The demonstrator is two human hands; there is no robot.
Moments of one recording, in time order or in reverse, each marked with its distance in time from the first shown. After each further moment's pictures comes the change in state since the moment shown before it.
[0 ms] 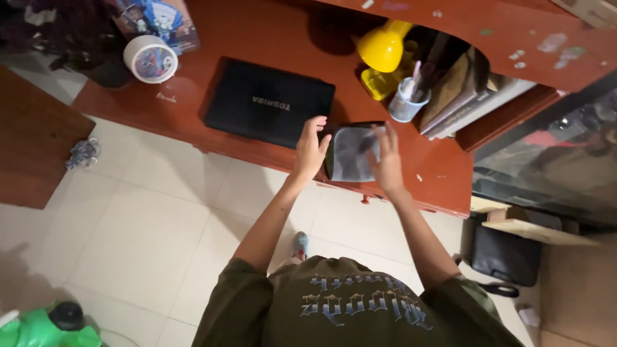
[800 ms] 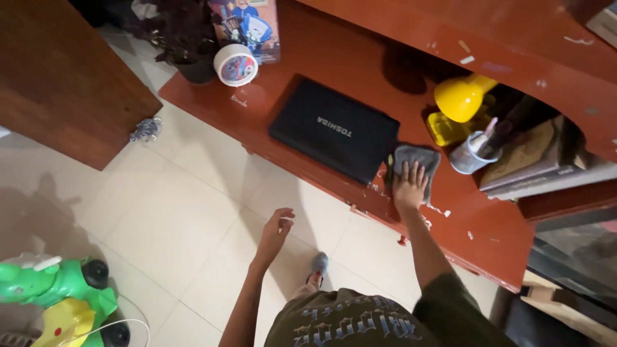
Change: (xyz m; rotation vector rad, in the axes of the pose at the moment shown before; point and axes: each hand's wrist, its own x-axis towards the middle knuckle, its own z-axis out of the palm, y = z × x) left_hand -0.182 -0.048 -0.179 -0.092 -0.015 -0.692; right_hand 0.004 0.118 0.177 -0.537 -0.292 0.114
